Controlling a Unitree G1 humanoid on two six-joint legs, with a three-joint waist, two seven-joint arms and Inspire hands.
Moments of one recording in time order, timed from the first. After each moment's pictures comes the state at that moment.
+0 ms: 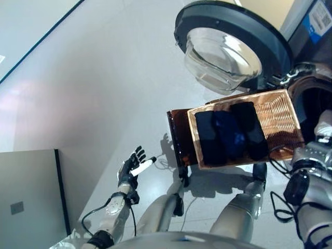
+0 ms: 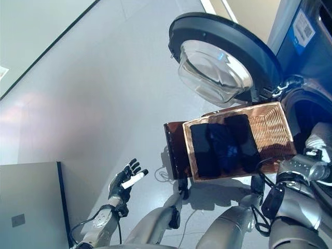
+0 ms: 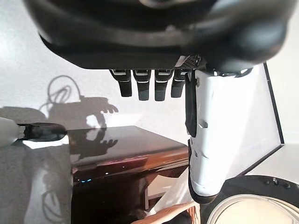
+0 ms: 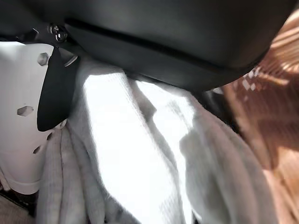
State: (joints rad) left arm 0.03 0.17 -0.41 0.66 -0.64 -0.38 0.05; right arm -0.71 -0.69 -0.54 1.23 1.38 -0.53 -0.42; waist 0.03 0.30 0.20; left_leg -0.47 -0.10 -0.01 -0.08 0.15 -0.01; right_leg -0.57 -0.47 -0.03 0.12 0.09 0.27
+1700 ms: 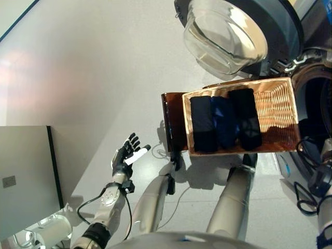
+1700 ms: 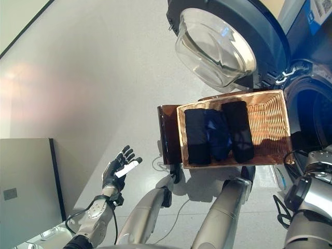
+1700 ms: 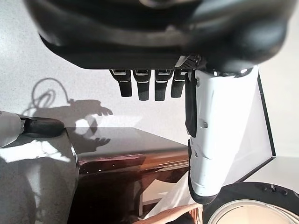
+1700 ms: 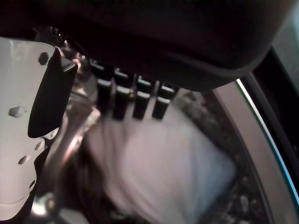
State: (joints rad) left arm 0.00 0.21 -0.36 0.58 -0.64 -0.40 0.06; right arm -0.81 -0.86 -0.47 1.35 1.35 -0.54 -0.45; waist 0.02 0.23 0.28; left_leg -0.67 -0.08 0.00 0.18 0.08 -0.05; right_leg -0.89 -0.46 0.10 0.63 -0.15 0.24
